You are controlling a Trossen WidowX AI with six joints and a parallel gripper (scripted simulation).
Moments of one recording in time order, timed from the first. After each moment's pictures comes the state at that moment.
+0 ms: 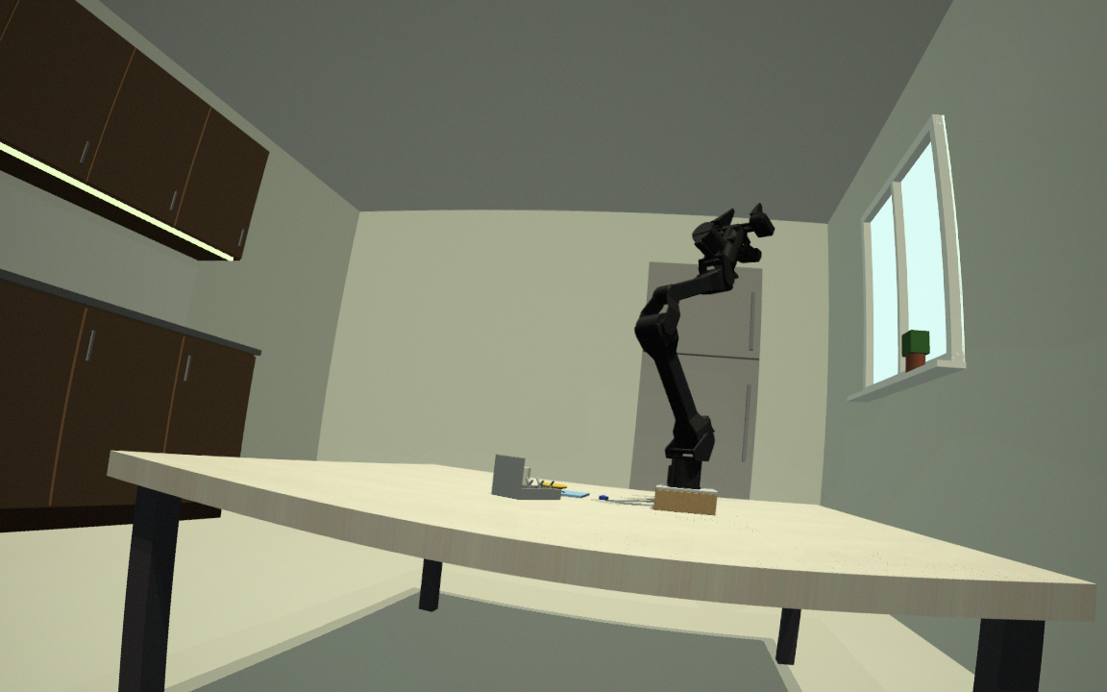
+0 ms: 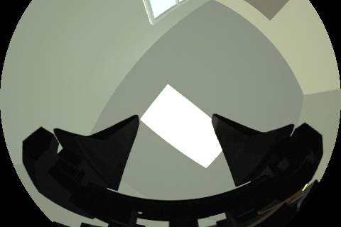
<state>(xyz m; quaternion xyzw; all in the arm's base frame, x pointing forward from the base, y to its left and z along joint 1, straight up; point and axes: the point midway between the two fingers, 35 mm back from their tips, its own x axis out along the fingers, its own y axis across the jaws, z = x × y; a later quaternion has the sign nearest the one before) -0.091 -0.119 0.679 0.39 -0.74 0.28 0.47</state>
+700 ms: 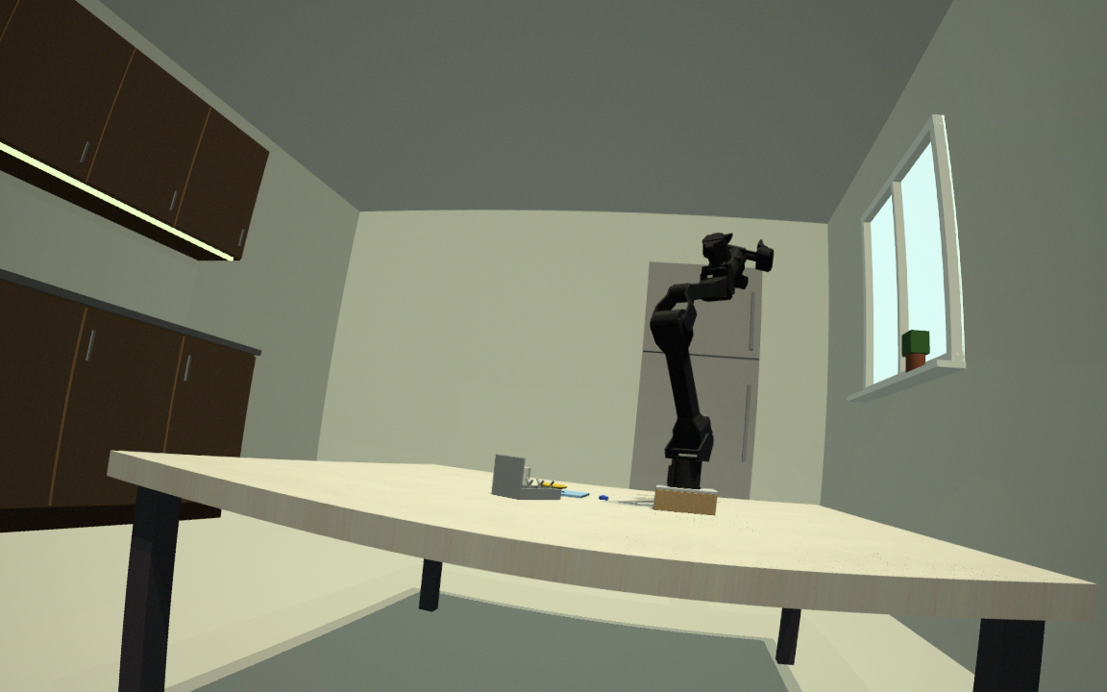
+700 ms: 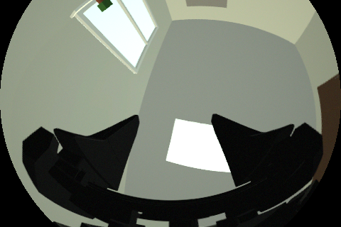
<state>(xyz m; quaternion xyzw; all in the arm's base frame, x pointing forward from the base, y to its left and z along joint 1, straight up) -0.091 -0.210 0.642 0.55 -0.70 0.38 0.26</state>
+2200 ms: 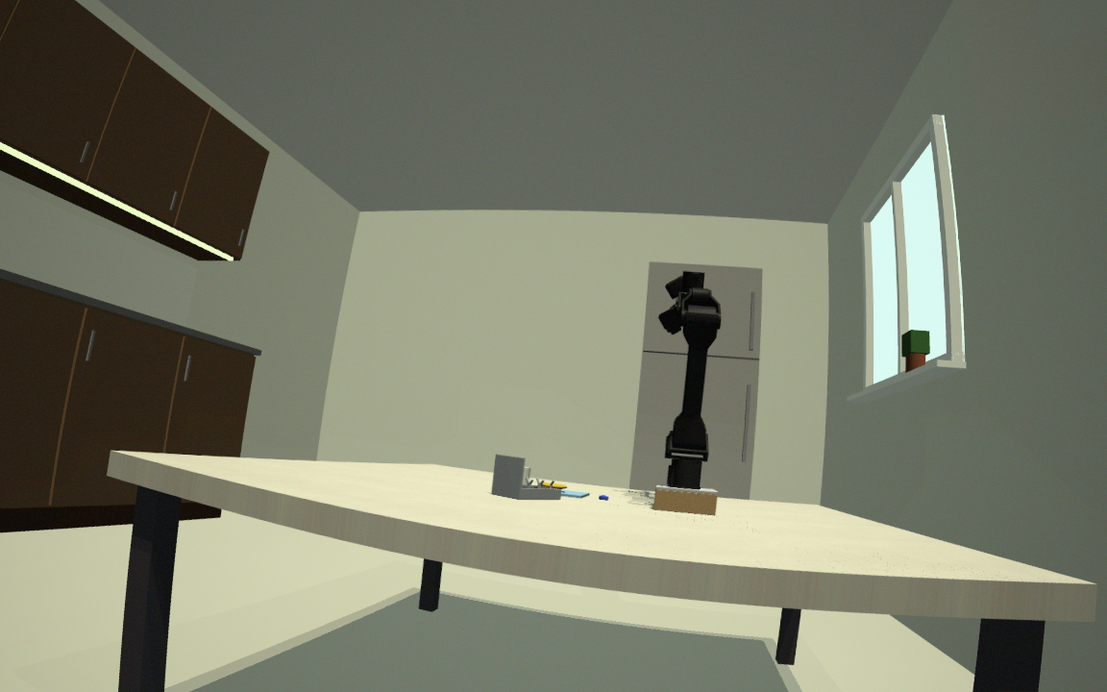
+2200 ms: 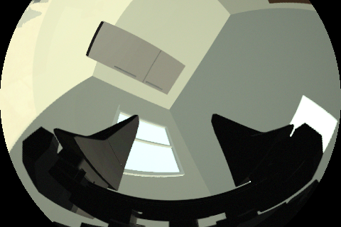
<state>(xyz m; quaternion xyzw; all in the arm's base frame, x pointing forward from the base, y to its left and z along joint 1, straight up) 0.061 -0.366 0.507 0.71 -0.51 0.42 -0.26</state>
